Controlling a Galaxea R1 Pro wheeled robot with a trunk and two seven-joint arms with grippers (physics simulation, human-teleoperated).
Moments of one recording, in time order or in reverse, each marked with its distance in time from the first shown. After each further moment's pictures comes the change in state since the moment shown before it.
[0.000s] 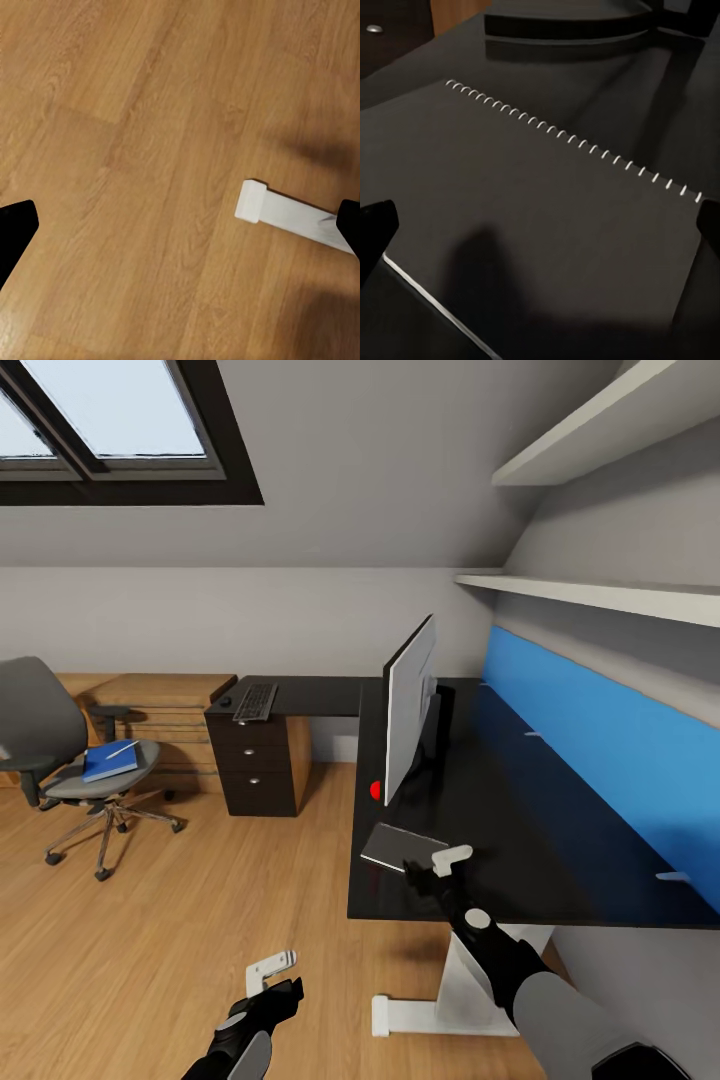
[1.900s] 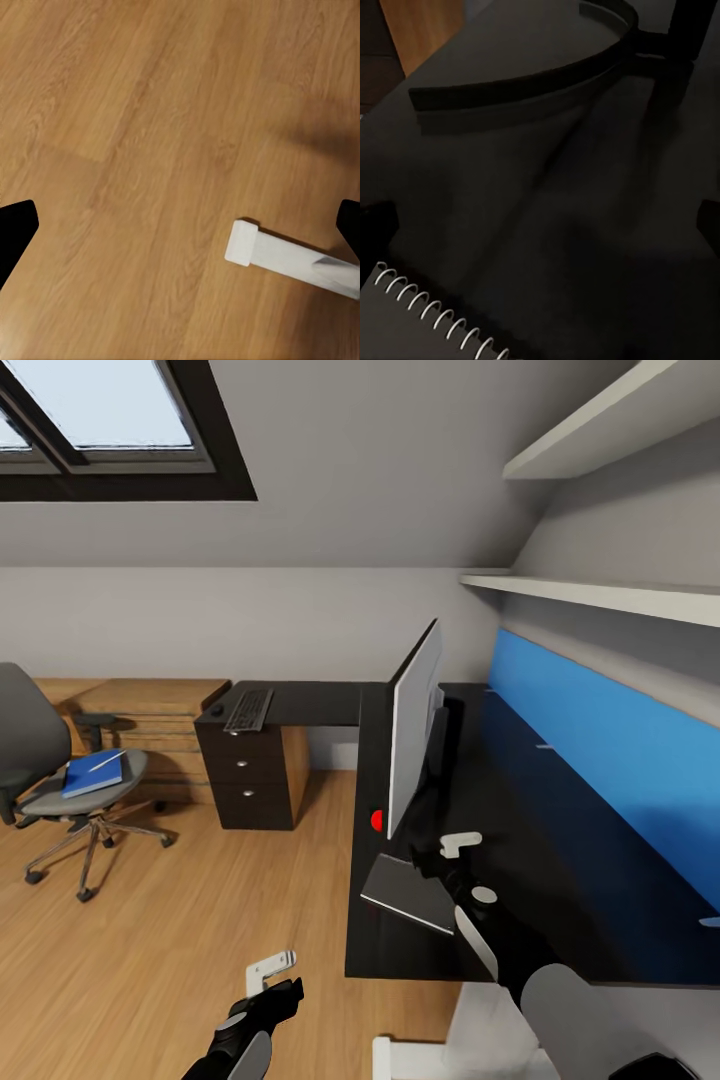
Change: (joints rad) left arm 0.000 0.000 -0.001 0.000 -0.001 0.000 0.001; right arm 0.010 -0.029 -0.023 -0.169 -0.123 0.178 -0.005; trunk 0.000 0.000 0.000
